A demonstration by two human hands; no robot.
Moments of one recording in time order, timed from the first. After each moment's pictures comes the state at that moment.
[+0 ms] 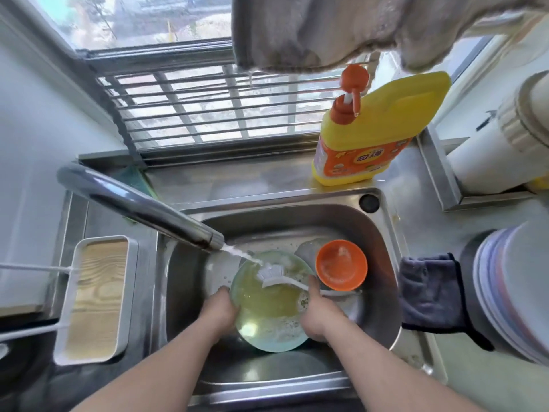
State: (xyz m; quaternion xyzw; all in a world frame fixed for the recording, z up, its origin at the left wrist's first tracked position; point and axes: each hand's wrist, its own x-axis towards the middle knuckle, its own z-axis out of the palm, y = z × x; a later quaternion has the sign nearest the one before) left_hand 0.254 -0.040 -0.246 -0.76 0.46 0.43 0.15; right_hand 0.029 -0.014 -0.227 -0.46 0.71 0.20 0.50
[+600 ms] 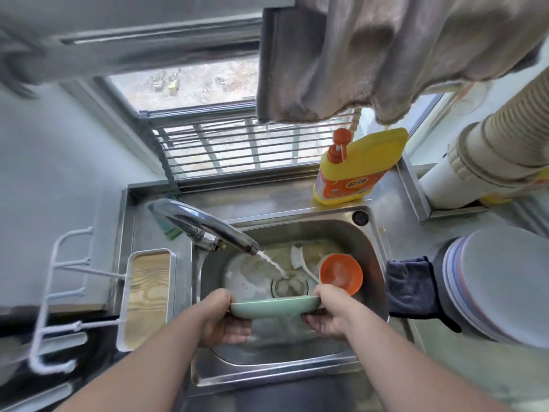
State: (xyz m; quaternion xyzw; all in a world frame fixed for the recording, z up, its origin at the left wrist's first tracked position) left_hand 0.289 -0.054 -0.132 -0.69 0.11 0.71 0.06; right_hand 0.033 -0.023 -0.129 0.06 0.70 -0.15 0.70
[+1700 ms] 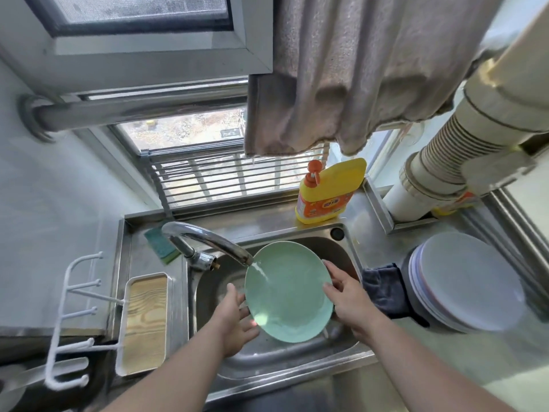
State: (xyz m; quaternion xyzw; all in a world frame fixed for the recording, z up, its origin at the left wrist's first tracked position) left_hand 0.242 -0.043 -0.096 -0.66 0.05 0.73 -0.18; right_hand -0.003 0.001 -0.053 -0.24 0.69 -0.34 0.59
